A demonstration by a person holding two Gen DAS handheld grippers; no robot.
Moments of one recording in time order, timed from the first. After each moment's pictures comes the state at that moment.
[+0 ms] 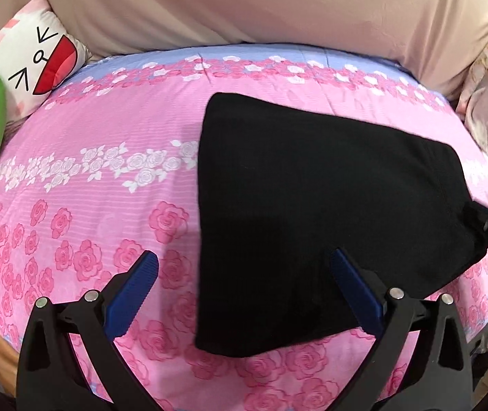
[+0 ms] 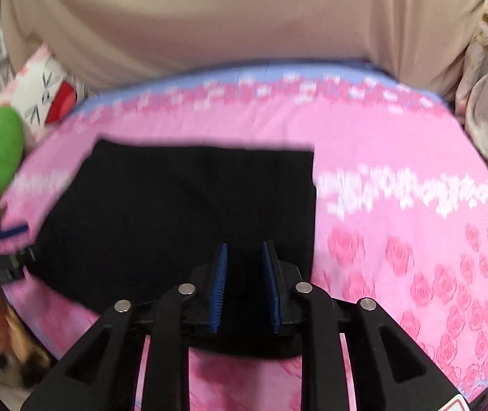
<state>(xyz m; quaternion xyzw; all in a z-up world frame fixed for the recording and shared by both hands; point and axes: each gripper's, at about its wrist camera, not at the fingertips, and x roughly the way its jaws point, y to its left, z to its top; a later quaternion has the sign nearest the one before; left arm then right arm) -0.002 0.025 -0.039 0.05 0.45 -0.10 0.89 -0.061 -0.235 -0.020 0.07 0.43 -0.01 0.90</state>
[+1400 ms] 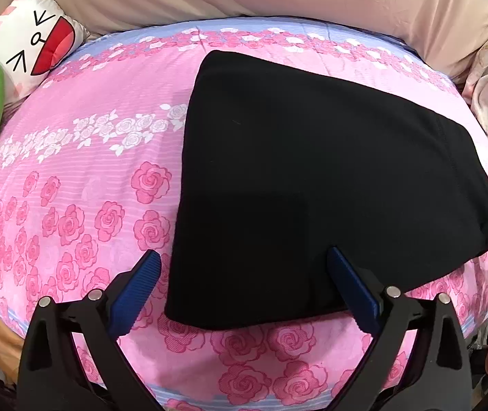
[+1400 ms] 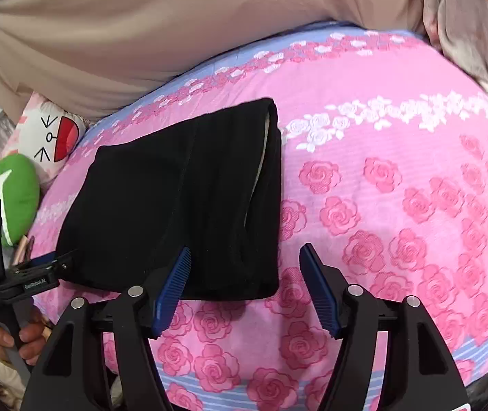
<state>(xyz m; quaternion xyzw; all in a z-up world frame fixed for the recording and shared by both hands) -0.011 0.020 -0.059 0.05 0.49 -0.09 0.87 -0.105 -0.268 -0.038 0.21 0.42 -0.01 0.88</state>
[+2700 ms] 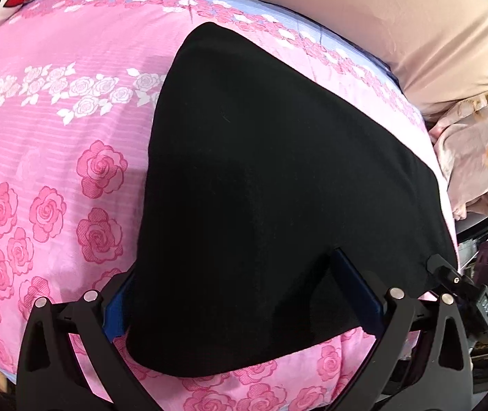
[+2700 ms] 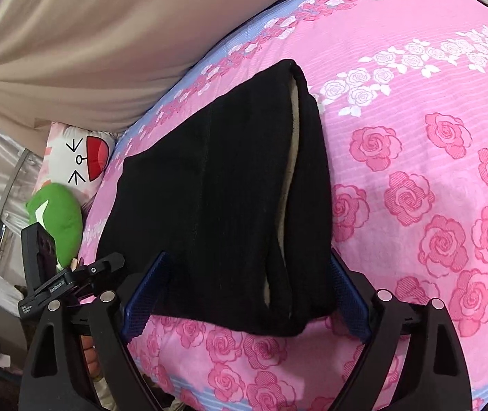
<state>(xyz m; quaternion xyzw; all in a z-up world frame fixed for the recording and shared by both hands) 0.032 0.035 -0.076 -0.11 0.54 -0.17 0.82 -0.076 -0.266 -0.061 0.33 0.44 0.07 0.83</state>
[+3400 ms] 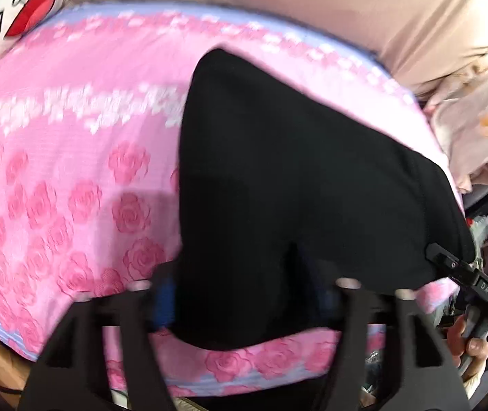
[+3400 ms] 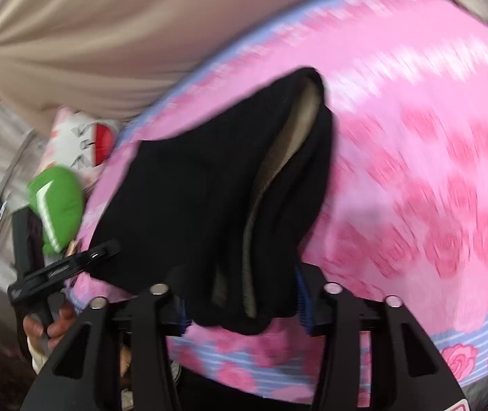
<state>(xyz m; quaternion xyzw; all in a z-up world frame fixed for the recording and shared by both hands) -0.002 0.046 -0.059 -0.06 0.53 -0.17 0.83 -0.117 -0.263 -0.056 0.32 0.44 0.07 0.84</state>
